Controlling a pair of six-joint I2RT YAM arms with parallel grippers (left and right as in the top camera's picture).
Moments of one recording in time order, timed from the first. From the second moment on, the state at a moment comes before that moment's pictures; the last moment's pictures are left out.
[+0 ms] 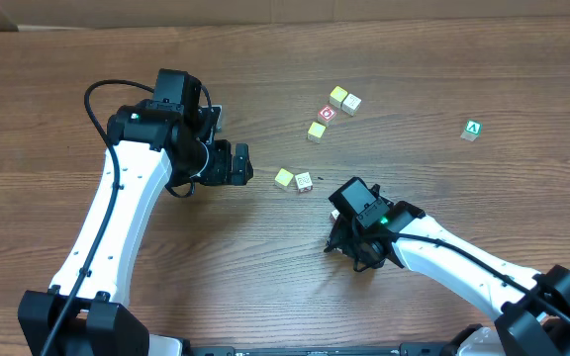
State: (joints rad) left arm -0.16 1.59 1.41 -1.17 0.22 -0.15; right arm 0.68 1.54 0.80 -0.61 -0.06 1.12
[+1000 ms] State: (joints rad) left arm -0.16 1.59 1.41 -1.18 0.22 -0.15; right arm 0.68 1.47 0.81 -0.84 -0.06 0.76
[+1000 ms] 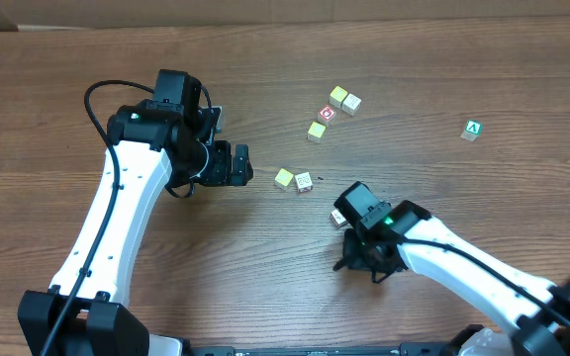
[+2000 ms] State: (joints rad) left arm -0.16 1.59 1.41 -1.18 0.22 -0.15; right arm 0.94 1.43 0.80 -0.82 0.01 0.89
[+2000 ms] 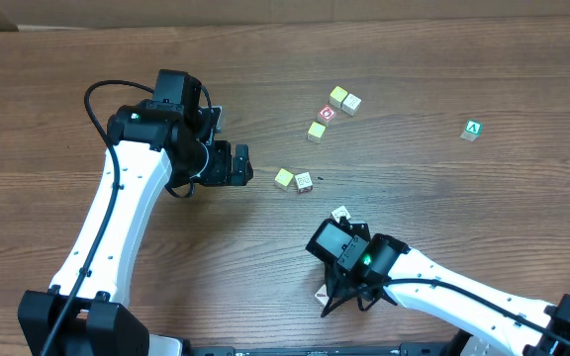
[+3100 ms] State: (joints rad) left arm -0.16 1.59 1.41 -1.18 0.22 -0.15; right arm 1.03 1.46 0.81 -0.79 -0.22 1.69
